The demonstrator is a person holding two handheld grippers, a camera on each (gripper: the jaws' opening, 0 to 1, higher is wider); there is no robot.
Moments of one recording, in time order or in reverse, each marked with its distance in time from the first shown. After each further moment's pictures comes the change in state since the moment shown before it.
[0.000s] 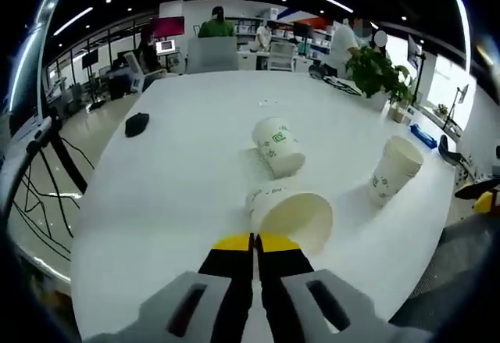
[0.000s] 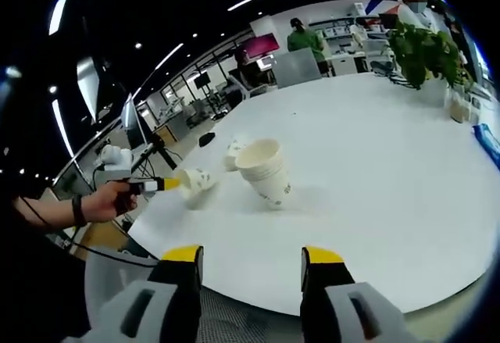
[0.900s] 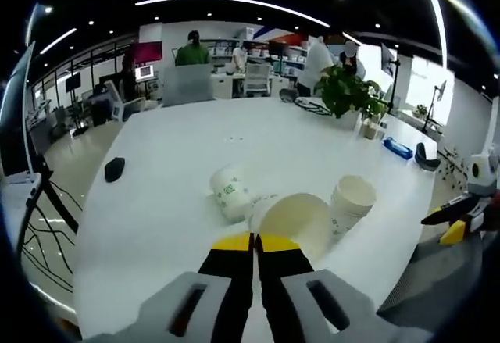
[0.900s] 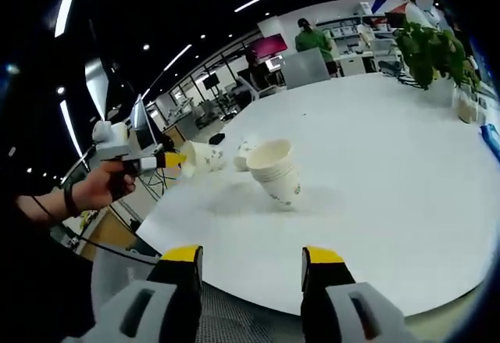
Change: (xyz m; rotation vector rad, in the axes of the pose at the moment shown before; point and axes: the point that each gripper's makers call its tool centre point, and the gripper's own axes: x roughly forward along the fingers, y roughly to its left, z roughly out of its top) left arm -0.018 -0.067 0.067 0.079 -0.110 -0.123; right arm 0.001 0.005 0.001 -0.006 -0.006 0.052
